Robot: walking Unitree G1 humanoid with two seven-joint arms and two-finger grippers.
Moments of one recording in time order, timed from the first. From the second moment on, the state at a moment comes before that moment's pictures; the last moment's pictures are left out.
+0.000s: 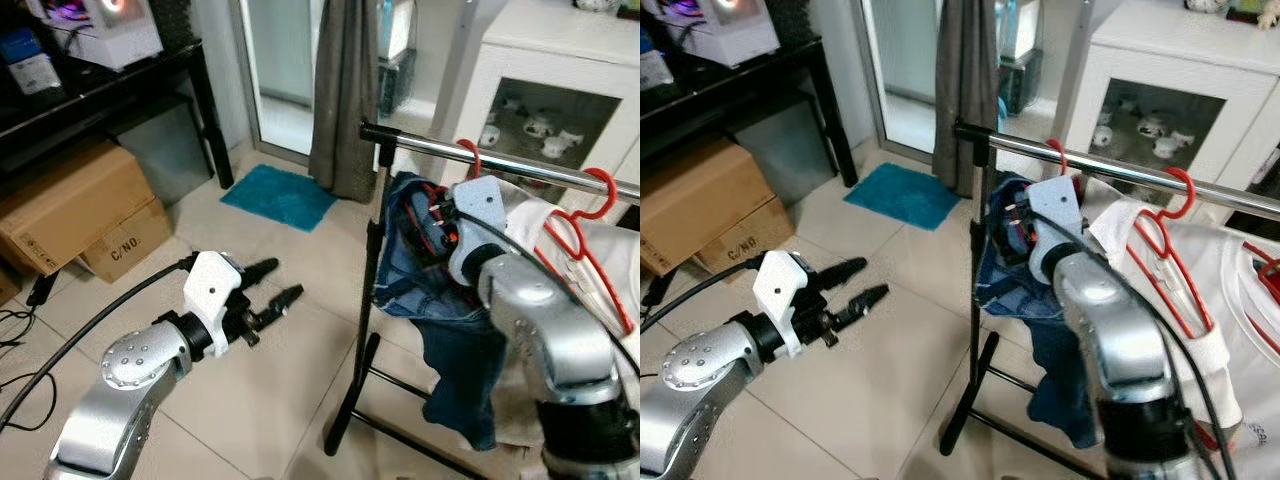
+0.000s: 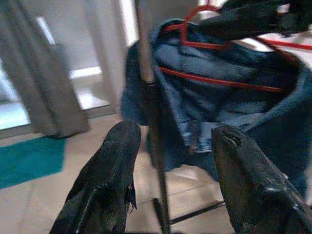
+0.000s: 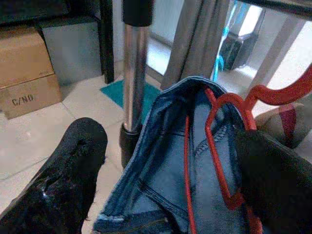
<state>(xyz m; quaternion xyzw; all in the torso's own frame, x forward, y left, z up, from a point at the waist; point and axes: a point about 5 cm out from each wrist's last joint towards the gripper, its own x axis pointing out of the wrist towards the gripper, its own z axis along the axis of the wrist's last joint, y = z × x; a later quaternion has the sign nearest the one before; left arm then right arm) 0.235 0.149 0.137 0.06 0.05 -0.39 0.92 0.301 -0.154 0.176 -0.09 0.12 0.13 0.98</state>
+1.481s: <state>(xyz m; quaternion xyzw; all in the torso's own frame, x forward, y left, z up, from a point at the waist) 0.232 0.144 0.139 0.06 0.07 -0.42 0.90 0.308 -0.178 0.161 -0.04 0.19 0.11 0.98</state>
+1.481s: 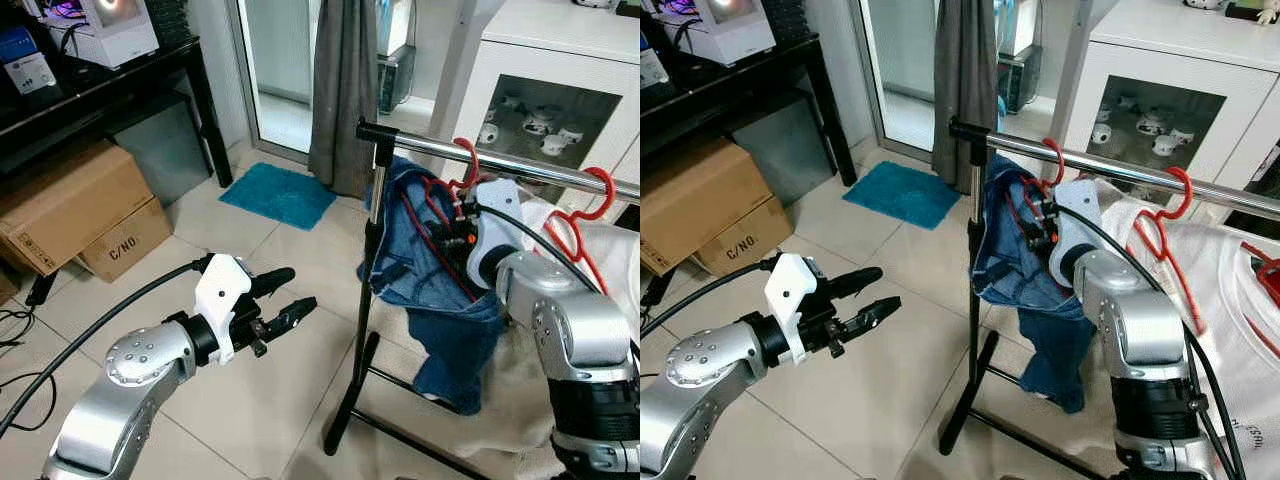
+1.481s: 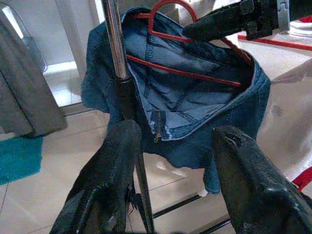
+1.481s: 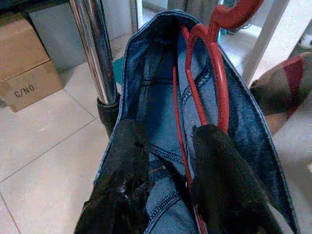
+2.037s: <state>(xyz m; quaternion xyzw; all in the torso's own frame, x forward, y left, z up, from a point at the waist) 0.229 0.145 0.137 0.06 0.07 -0.42 0.90 0.269 -0.210 0.200 -0.03 0.17 0.26 0.95</state>
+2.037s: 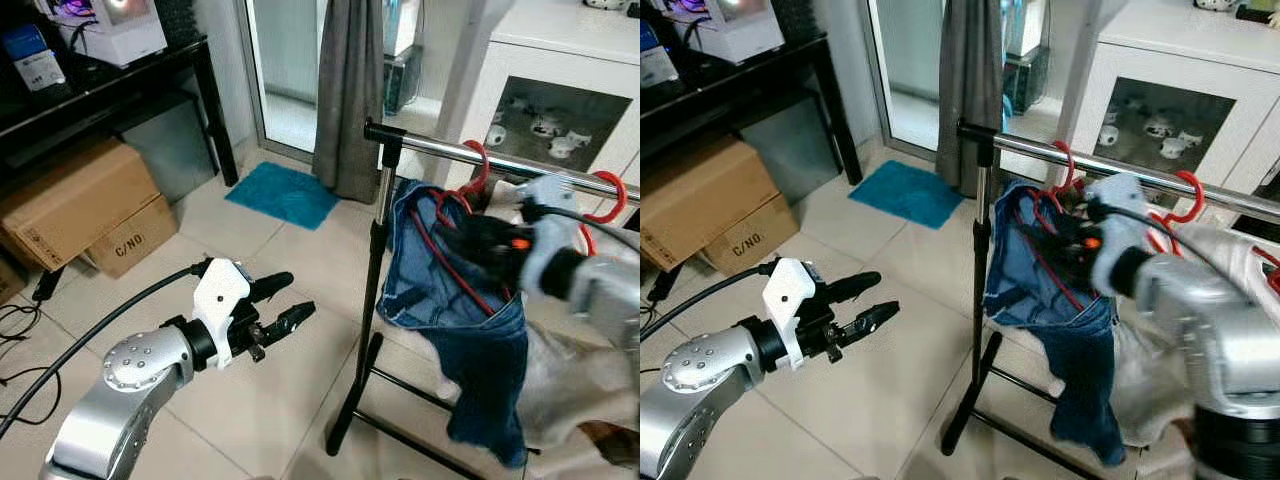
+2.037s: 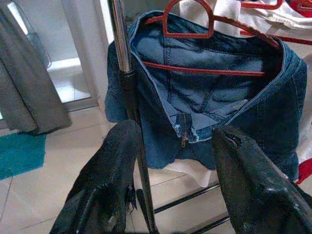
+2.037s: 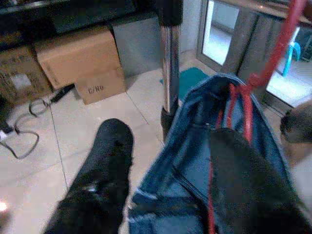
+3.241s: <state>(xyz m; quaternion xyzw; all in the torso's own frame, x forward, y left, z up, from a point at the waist) 0.230 0.142 0.138 0.06 0.07 -0.43 0.90 0.326 -0.195 0.152 0.00 0.20 0.11 0.97</state>
